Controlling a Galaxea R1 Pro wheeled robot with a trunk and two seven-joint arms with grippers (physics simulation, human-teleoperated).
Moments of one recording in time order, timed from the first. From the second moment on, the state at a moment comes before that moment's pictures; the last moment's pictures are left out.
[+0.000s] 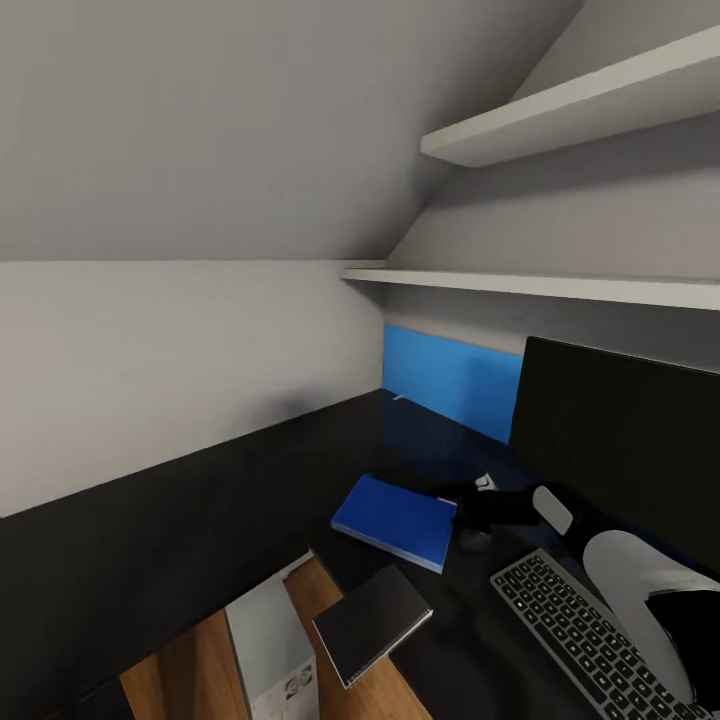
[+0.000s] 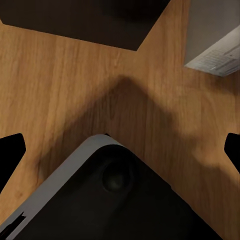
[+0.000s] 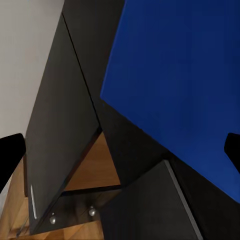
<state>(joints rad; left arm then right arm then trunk) 0.45 0.31 -0.84 -0.80 1.57 -0.72 0.05 -0.97 -0.20 0.19 -0.25 -0.68 0.89 0.66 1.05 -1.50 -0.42</state>
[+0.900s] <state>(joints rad) 0.45 0.30 -0.83 -0.80 1.56 -0.72 0.05 -0.87 -0.22 0.19 -0.62 -0.67 0.89 0.66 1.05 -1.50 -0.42</state>
